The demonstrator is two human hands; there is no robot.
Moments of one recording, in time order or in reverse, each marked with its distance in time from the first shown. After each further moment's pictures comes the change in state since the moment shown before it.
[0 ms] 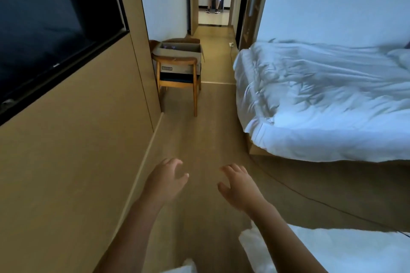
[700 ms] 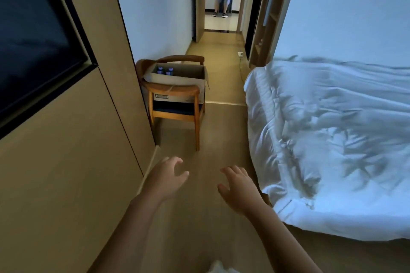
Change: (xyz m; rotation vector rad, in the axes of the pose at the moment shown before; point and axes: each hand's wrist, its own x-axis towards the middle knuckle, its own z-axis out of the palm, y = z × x) left_hand 0.483 0.033 -0.015 -0.016 0.004 -0.049; right_hand 0.469 0.100 -0.072 0.011 0.024 -0.017
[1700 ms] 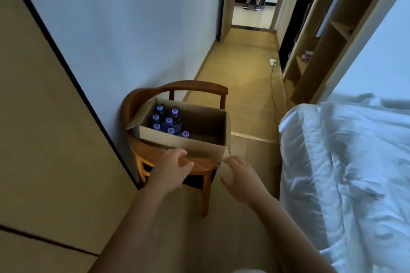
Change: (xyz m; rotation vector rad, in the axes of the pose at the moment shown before) left_hand 0.638 0.018 -0.043 -0.121 0.047 -0.076; right_hand 0.645 0.074 -0.086 0.137 -0.088 -0.090
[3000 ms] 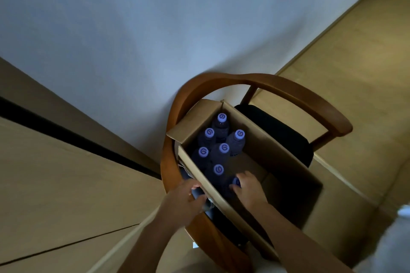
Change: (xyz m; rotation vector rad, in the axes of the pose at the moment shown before) left_hand 0.218 -0.094 0.003 -0.158 0.036 -0.590; right_hand 0.402 0.051 0.164 -0.097 -0.508 -0.222
